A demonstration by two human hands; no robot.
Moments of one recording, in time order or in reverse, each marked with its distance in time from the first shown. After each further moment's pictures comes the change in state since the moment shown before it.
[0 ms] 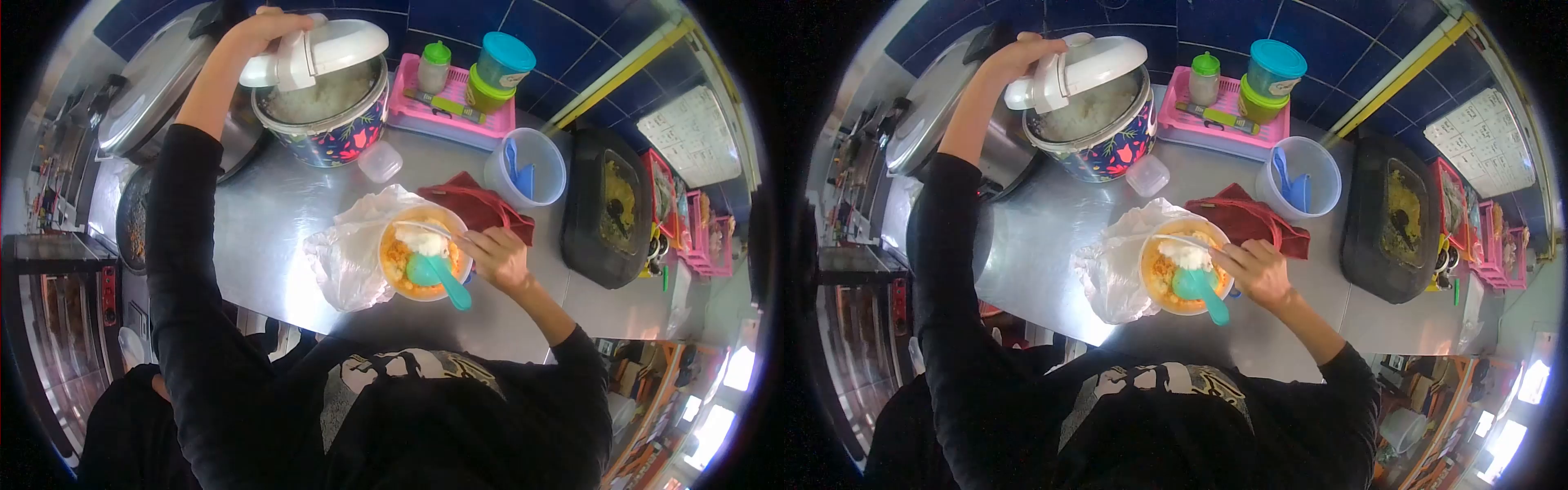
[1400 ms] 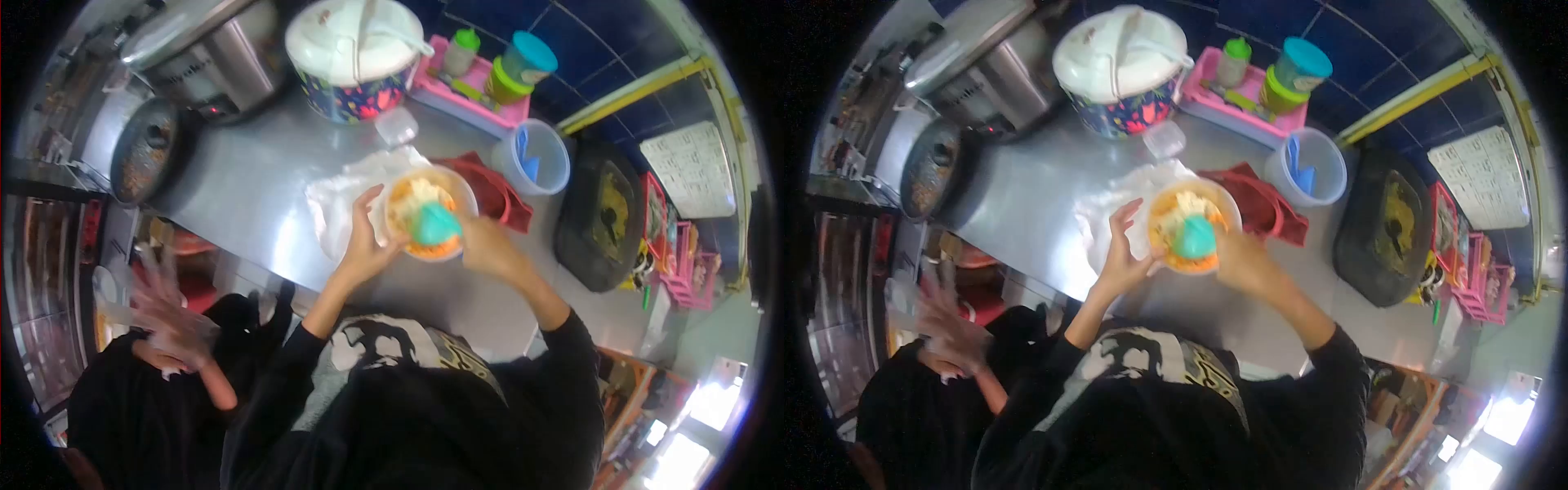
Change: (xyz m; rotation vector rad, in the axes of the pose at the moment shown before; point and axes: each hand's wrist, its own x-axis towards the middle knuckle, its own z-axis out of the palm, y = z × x) left_hand -0.313 -0.122 0.328 -0.249 0.366 0.317; right_hand 0.011 -0.050 -0.005 0.227 -0.717 0.416
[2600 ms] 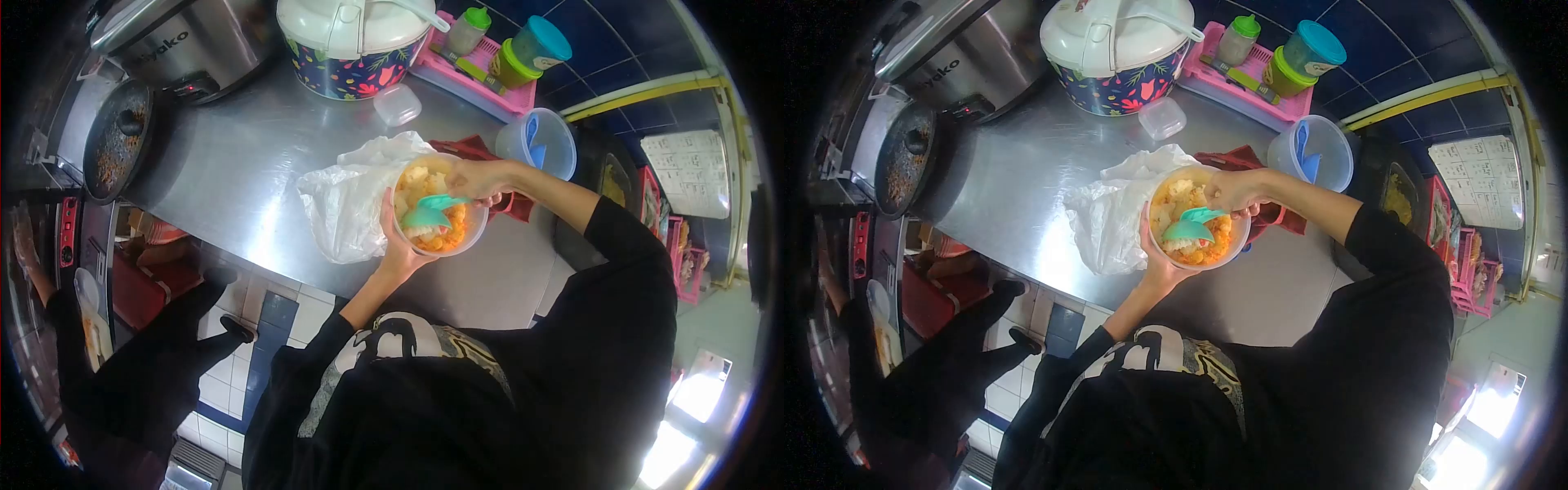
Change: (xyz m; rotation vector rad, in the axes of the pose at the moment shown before) left_hand -0.013 -0.019 0.080 -0.253 0.262 0.275; right_hand 0.123 0.027 -0.037 0.340 -0.877 0.285
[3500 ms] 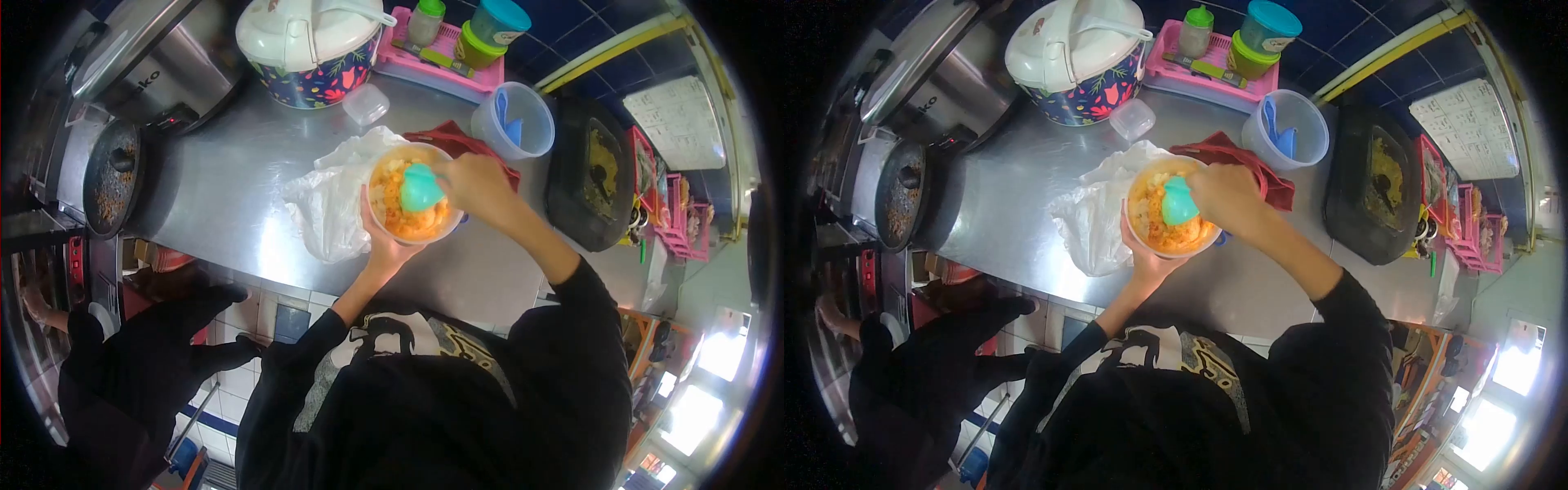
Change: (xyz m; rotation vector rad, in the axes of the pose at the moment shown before) left_hand -0.010 0.000 0.003 0.010 -0.009 0.005; right_hand -0.061 -0.001 0.078 -0.609 1.010 -0.264
